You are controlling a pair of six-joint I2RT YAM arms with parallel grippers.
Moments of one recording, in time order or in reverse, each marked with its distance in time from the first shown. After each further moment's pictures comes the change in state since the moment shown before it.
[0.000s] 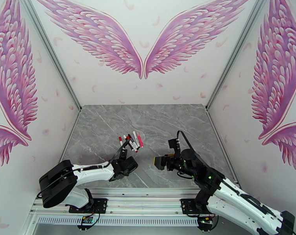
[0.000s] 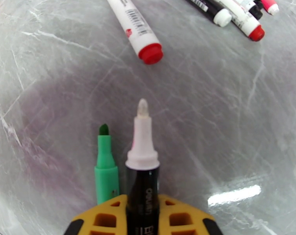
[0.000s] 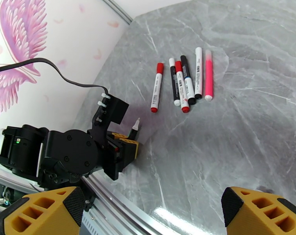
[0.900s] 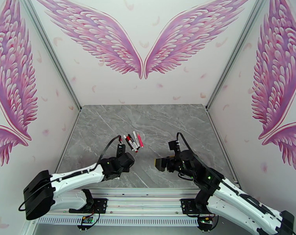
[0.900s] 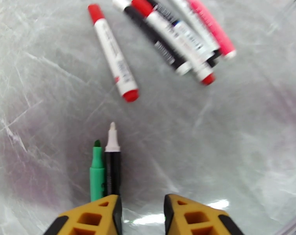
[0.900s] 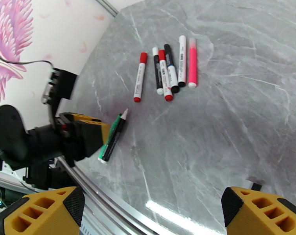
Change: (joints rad) left arm 0.001 -0.275 0.027 -0.023 0.058 -0.040; right arm 0.000 -0.012 -0.017 -0.085 0.043 -0.017
